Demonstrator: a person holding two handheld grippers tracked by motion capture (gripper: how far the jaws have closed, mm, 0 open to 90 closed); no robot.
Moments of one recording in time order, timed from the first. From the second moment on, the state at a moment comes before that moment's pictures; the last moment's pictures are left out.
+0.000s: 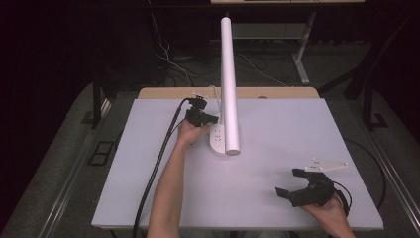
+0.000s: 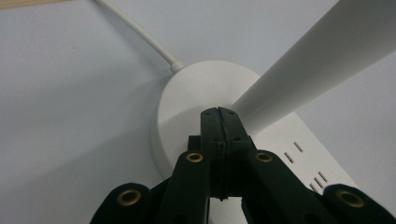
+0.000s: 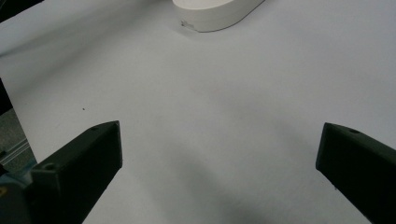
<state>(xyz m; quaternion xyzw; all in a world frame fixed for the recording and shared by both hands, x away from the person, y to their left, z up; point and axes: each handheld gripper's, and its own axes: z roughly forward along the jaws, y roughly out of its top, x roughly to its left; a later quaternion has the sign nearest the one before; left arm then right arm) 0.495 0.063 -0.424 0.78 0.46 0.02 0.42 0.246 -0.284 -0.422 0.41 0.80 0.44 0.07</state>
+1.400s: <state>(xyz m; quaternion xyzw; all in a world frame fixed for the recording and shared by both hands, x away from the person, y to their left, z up) 0.493 0.059 -0.425 0.79 0.46 0.04 0.40 0.243 -0.287 -0.421 0.41 0.80 0.44 0.08</state>
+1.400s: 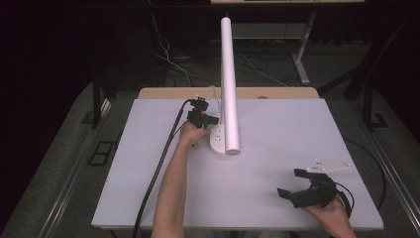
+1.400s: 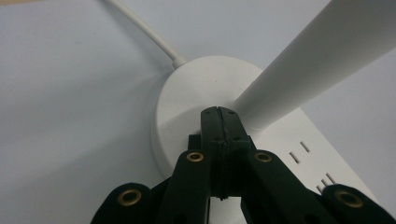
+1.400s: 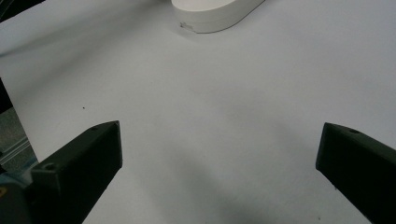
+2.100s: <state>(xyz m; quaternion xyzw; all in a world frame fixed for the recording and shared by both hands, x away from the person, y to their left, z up) 0.487 0.067 -0.418 0.81 0.43 0.07 0.40 0.245 -0.286 -0.422 0.41 0.80 0.44 0.08</state>
